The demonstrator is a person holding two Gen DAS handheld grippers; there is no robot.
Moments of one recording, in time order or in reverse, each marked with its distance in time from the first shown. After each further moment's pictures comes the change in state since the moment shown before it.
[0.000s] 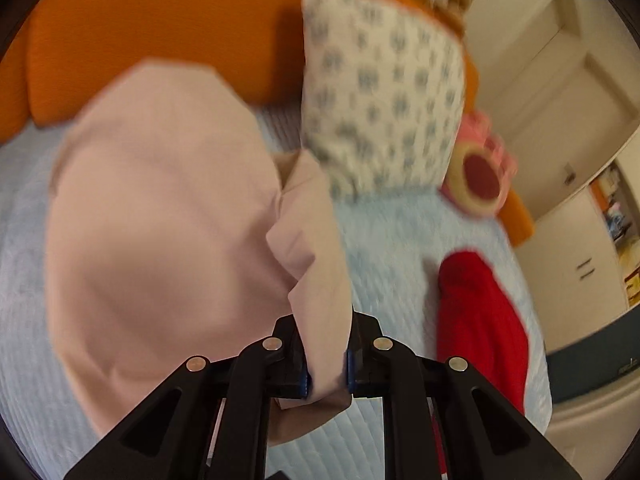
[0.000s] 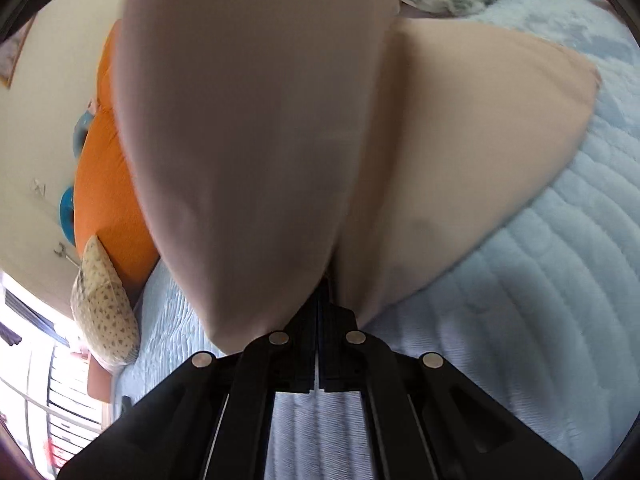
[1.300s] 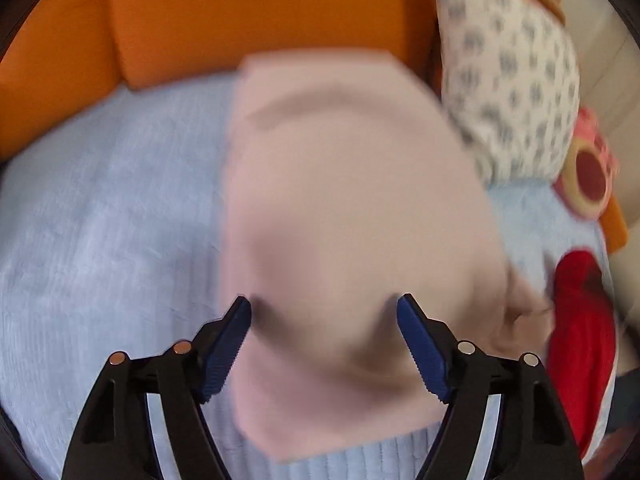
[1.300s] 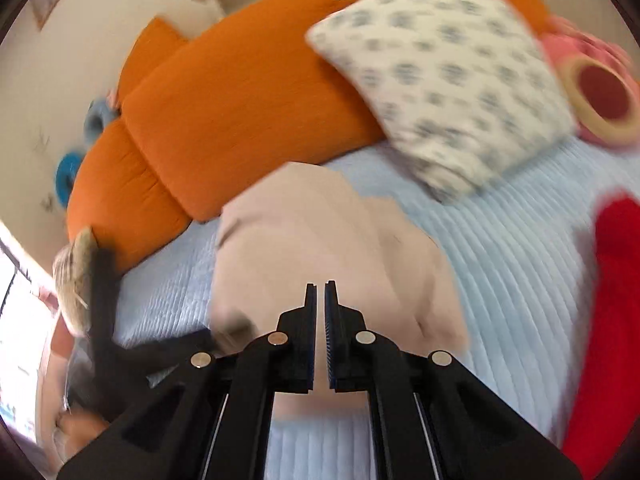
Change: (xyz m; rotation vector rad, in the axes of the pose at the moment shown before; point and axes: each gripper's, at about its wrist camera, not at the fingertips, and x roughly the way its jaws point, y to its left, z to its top) left arm 0.018 0.075 -0.012 -0.057 0.050 0.378; right arm -0.134 0.026 0.204 -0.363 0.000 -0.117
